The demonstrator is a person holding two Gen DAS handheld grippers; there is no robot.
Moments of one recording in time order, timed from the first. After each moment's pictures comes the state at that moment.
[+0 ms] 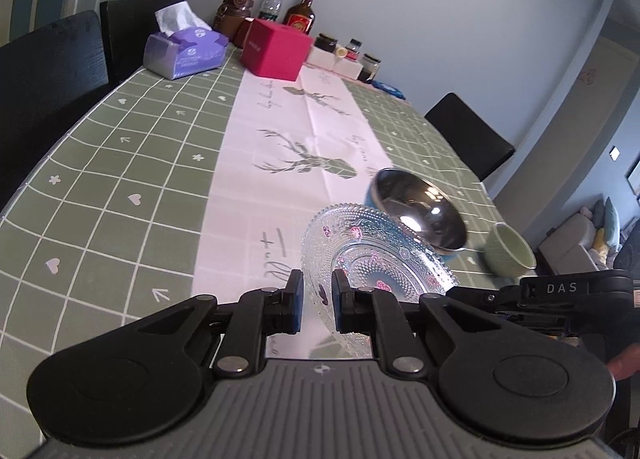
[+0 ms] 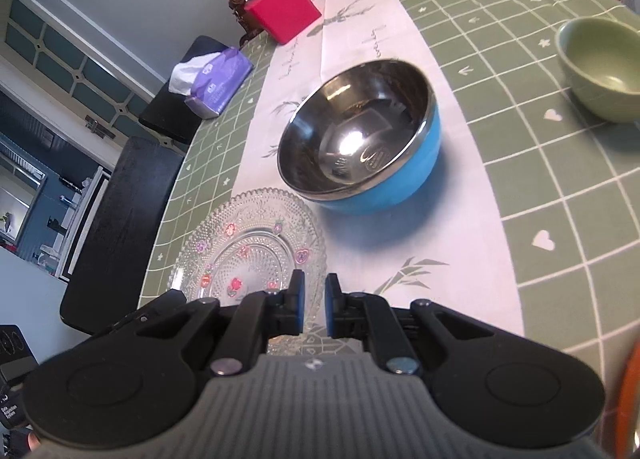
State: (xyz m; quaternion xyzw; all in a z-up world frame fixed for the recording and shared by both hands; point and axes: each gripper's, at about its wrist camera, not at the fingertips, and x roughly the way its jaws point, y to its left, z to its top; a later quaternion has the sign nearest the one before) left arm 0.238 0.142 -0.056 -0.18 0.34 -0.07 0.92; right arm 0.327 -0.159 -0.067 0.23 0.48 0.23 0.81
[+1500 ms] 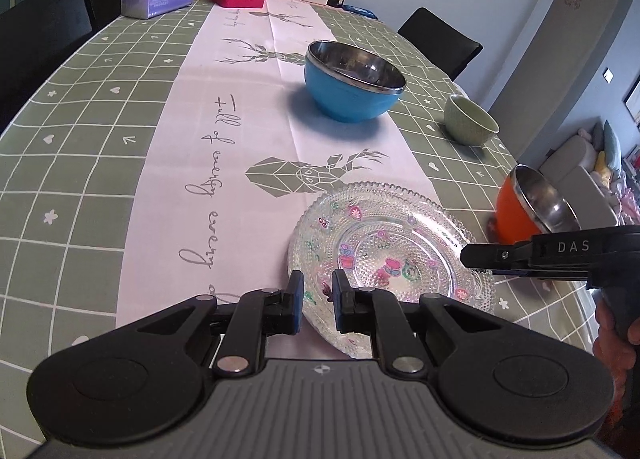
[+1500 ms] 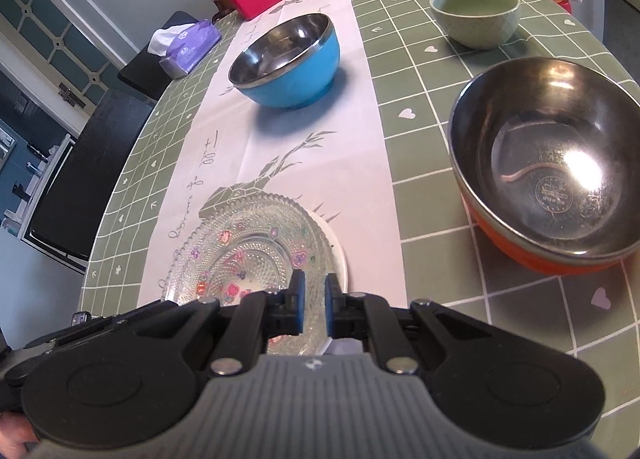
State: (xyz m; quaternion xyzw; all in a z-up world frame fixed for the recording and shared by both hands) left arm 0.144 0.069 -0.086 -0.11 0.42 -0.08 0.89; right arm 0.210 -0.216 -0.078 0.16 0.50 0.19 0.83
